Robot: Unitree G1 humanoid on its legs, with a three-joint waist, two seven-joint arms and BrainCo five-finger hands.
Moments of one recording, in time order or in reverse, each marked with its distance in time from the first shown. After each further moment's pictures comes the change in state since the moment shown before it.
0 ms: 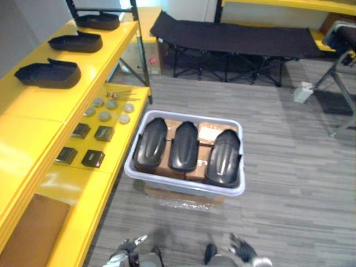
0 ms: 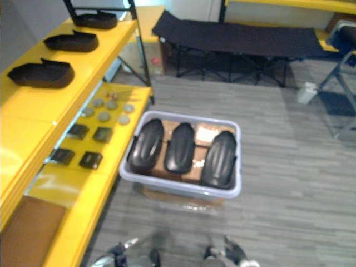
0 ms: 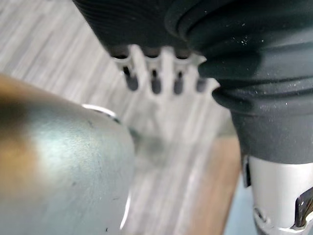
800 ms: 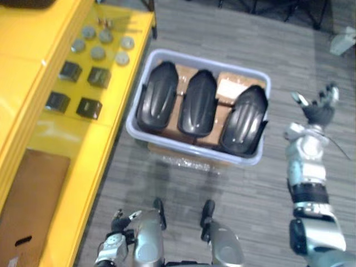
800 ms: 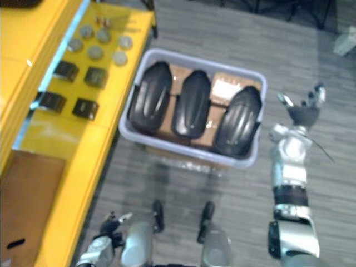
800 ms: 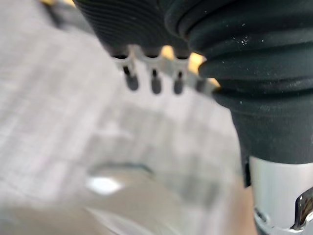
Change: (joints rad) left arm -0.045 0.049 -0.017 -0.022 -0.133 -0.204 0.123; right arm -0.710 -0.401 -0.586 0.111 0.506 0.151 -0.662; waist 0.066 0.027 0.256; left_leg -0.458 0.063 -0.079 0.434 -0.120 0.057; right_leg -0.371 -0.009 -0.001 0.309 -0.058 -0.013
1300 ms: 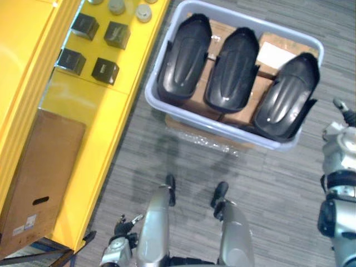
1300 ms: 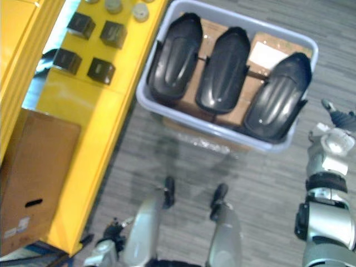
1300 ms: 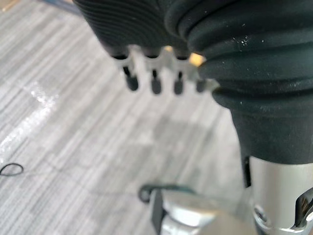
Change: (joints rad) left arm -0.006 -0.039 -0.002 -0.003 -0.037 0.007 -0.049; right arm -0.104 -0.110 0.003 0.147 0.012 0.069 -0.003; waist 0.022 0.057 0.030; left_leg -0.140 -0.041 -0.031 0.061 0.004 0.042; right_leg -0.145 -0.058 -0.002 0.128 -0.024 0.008
